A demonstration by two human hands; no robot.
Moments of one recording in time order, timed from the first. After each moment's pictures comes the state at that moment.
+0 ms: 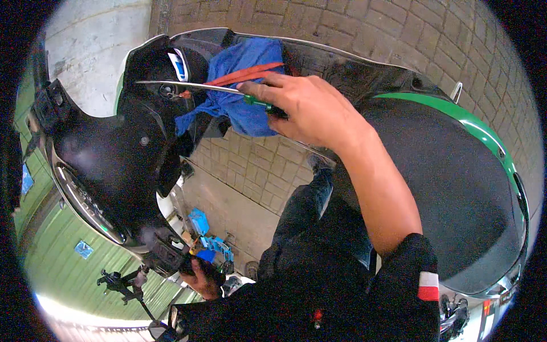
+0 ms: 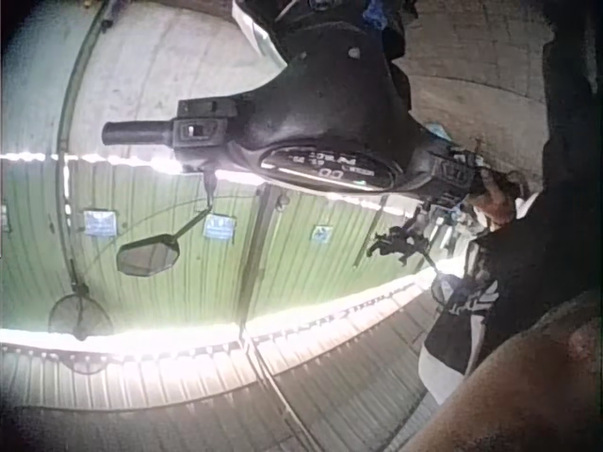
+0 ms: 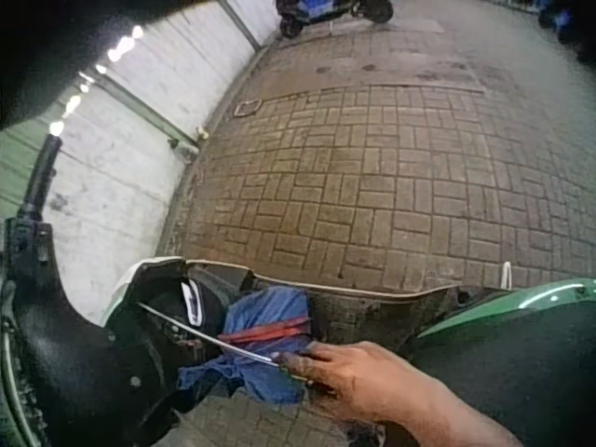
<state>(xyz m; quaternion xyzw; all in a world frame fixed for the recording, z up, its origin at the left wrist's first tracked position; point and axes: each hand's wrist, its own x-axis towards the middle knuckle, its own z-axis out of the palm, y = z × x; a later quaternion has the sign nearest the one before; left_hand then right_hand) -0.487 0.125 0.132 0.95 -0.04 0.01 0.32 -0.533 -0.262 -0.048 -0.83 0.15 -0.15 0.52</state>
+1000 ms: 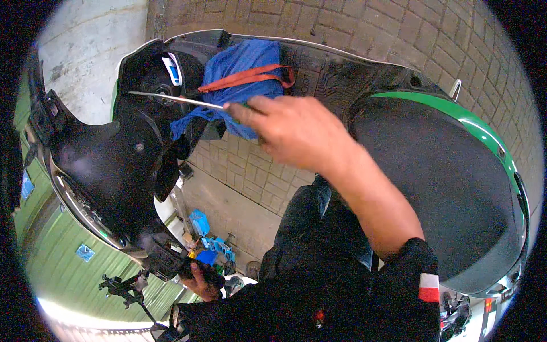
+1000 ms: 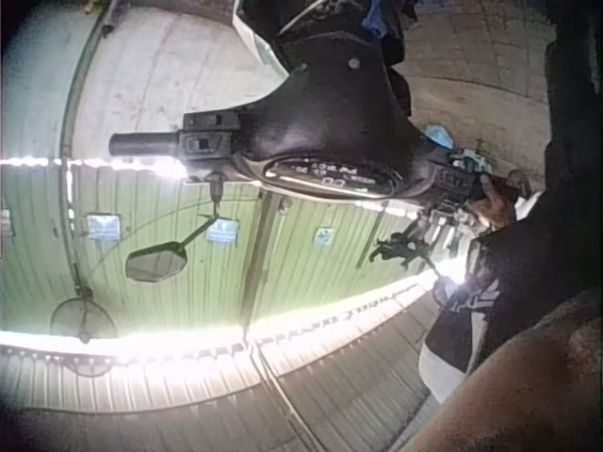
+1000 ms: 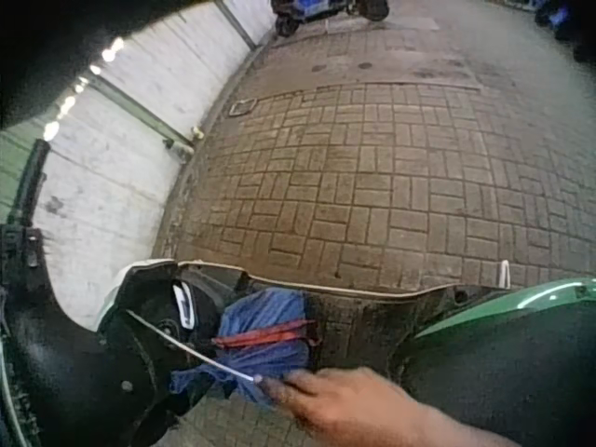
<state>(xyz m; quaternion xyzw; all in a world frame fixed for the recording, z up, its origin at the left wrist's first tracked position) -0.484 0.148 0.135 0.95 0.00 -0.03 0.32 -0.537 -0.240 -0.042 -0.85 0.15 -0.17 0.47</state>
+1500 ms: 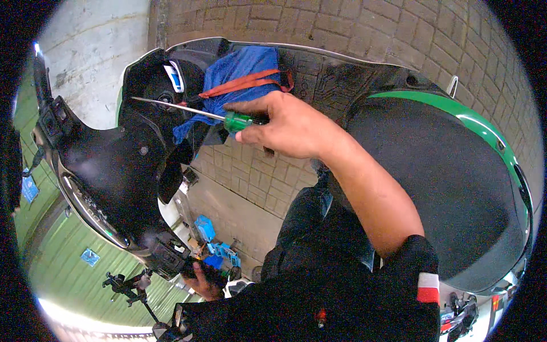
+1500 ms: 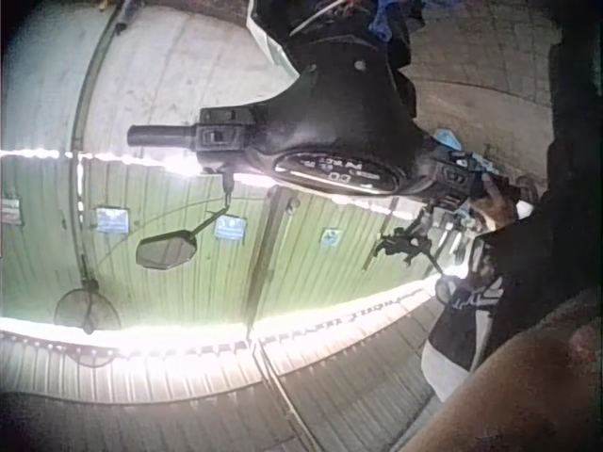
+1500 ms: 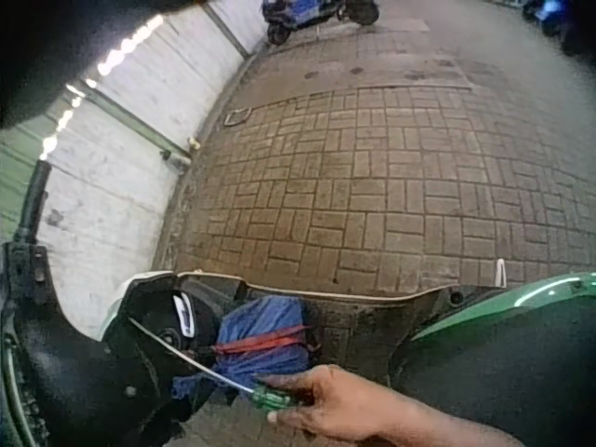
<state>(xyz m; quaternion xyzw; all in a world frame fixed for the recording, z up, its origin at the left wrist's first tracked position) -0.486 0.135 0.138 0.95 -0.01 -0.04 0.30 -0.532 -0.266 -0.018 -0.53 0.23 0.07 0.81</state>
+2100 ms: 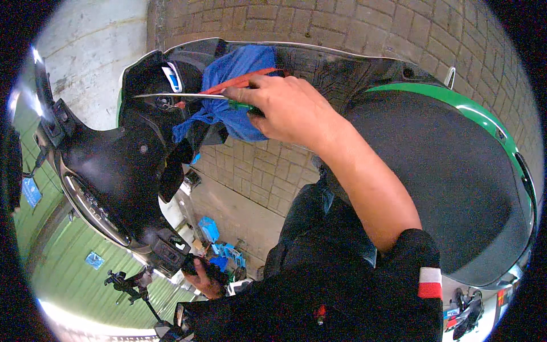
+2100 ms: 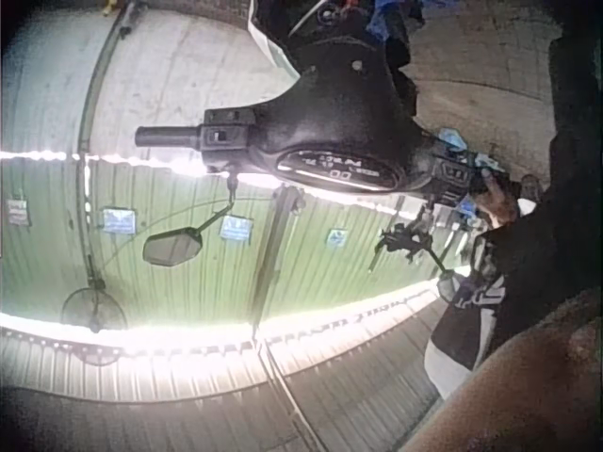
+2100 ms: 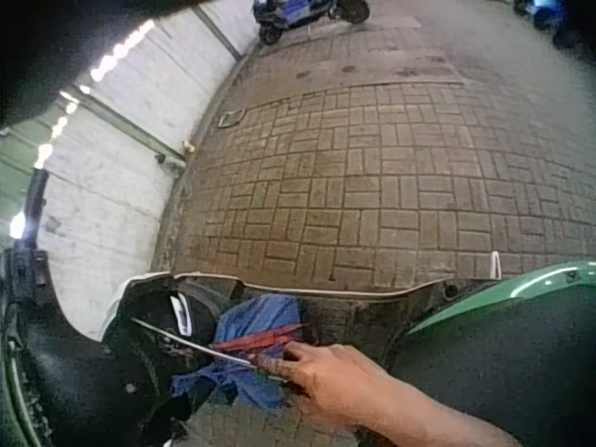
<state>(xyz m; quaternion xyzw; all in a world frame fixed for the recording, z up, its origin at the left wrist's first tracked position) -0.488 0.112 0.139 0.94 -0.01 -0.05 0.34 -0.535 -0.255 -0.046 -0.83 0.20 -0.16 0.50</state>
